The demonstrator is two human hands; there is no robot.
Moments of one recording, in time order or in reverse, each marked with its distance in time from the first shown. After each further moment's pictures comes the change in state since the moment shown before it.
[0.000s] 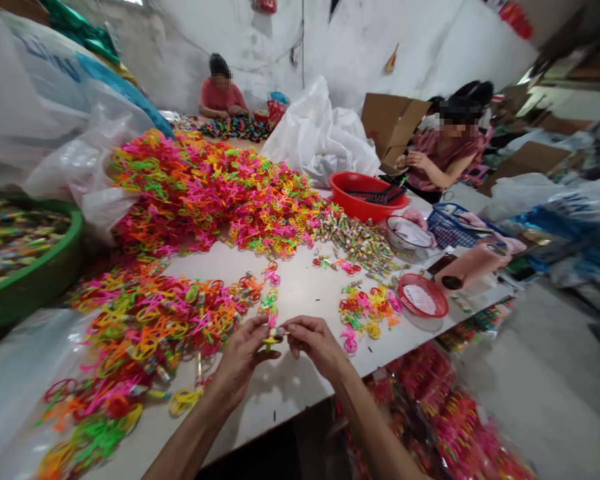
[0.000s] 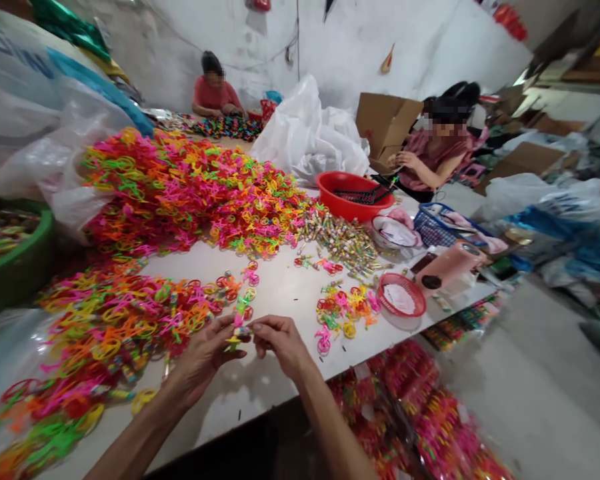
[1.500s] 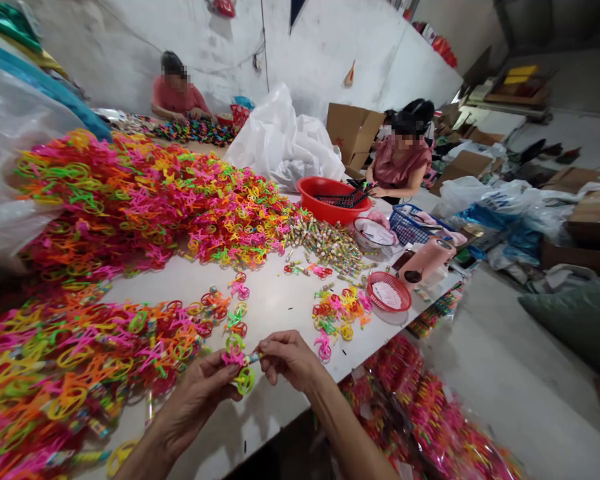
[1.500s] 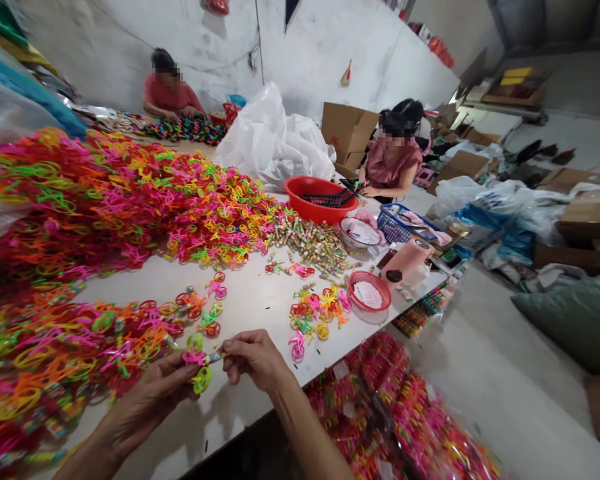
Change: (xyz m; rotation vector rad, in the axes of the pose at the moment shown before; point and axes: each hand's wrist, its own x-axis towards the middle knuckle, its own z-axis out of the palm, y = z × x) left_hand 0.004 -0.003 -0.015 0.076 -0.204 -0.158; right_hand 0.003 0.009 -0.013 0.169 -0.005 0.147
